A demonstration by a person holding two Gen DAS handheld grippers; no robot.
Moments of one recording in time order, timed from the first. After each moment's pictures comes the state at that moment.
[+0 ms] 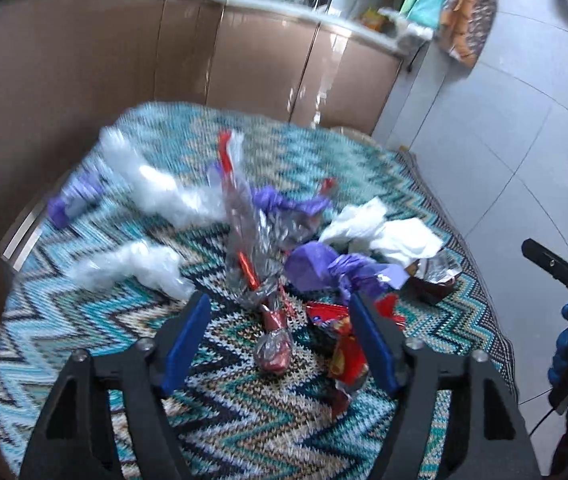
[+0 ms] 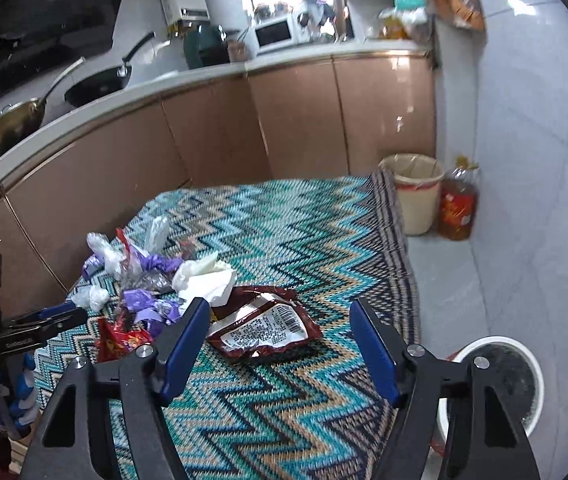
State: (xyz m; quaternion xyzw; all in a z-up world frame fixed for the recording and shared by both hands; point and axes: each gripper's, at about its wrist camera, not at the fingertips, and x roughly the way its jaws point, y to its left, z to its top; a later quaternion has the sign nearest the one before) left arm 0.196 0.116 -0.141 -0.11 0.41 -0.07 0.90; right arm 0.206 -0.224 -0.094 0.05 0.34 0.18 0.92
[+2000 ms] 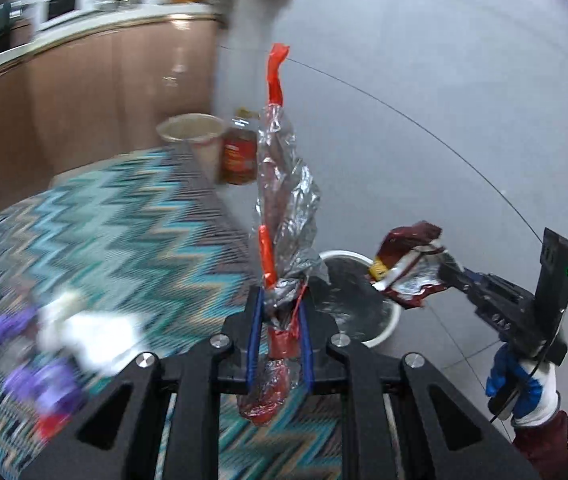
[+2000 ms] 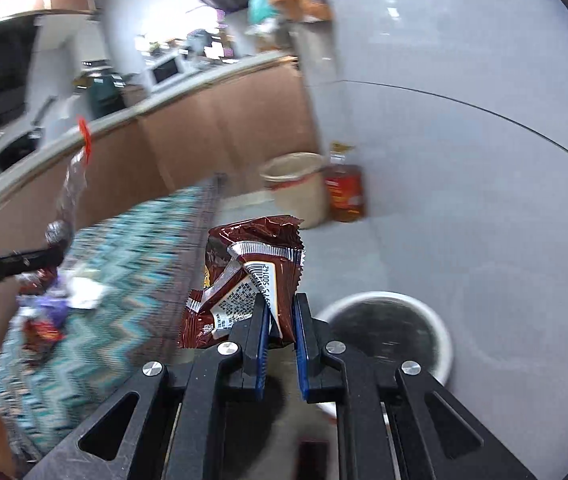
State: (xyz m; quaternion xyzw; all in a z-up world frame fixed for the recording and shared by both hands) left arm 0.235 -0.181 -0.082 0.04 0.41 -0.29 0.86; right arm 0.126 -0.437 -0.126 0.11 0.32 0.00 0.94
